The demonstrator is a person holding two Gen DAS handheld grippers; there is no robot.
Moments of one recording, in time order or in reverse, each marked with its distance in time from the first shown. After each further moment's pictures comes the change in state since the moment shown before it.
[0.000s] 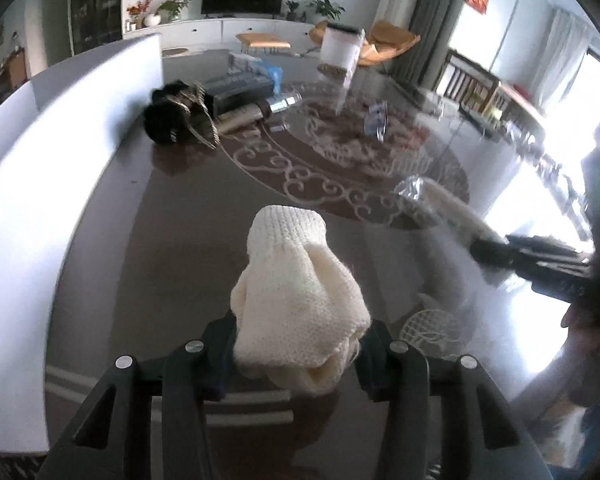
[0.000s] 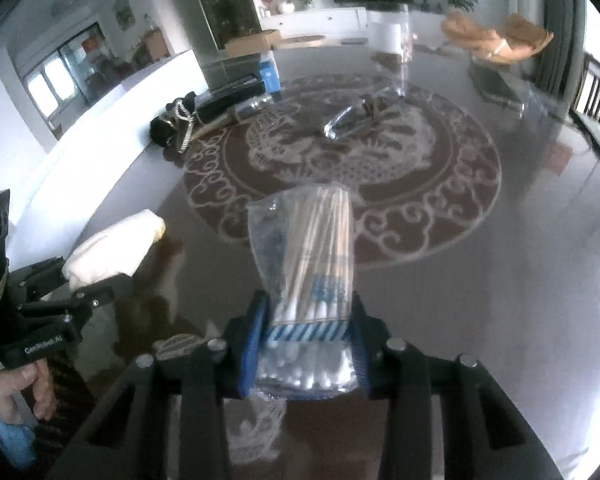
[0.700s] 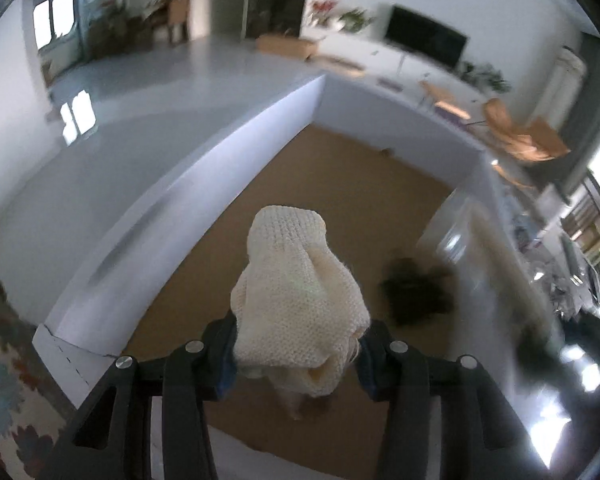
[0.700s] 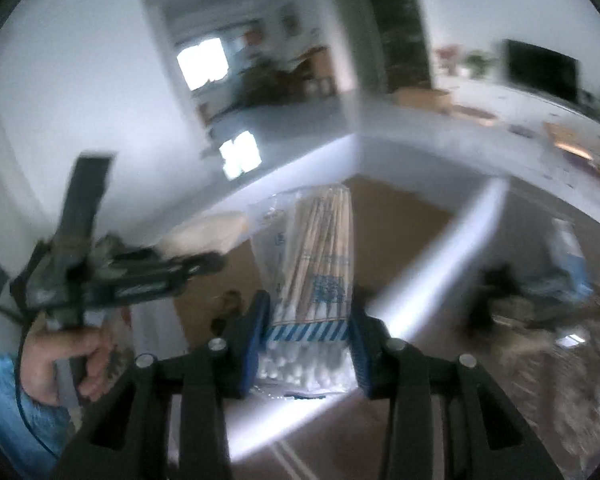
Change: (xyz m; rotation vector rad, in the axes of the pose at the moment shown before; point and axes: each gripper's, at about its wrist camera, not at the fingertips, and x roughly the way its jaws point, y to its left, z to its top) left arm -0.125 0.322 0.037 -0.443 -0.033 0.346; right arm 0.057 0.367 0.136 -0.476 -0.093 0.394
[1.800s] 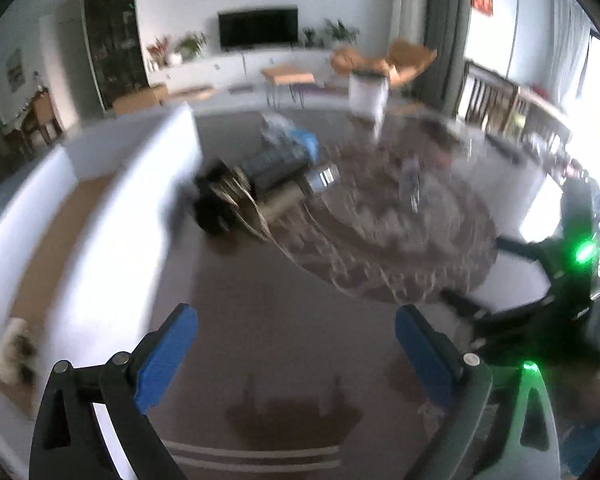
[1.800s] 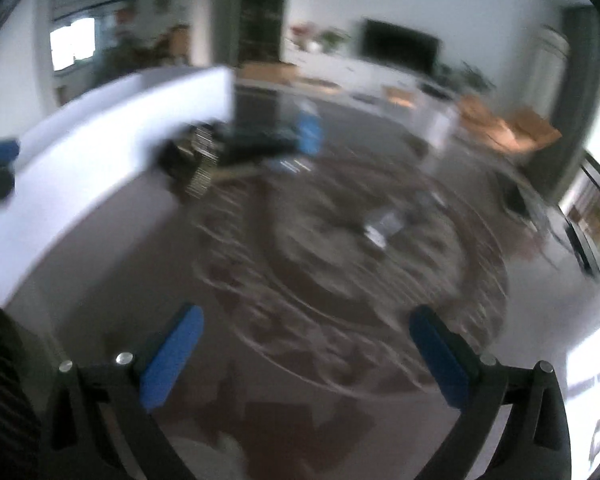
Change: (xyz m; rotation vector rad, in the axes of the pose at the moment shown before) left arm -0.009 -0.322 -0.131 0.505 -0.074 -0.195; right arm -0.141 -0.217 -0.214 0.229 0.055 -0.621
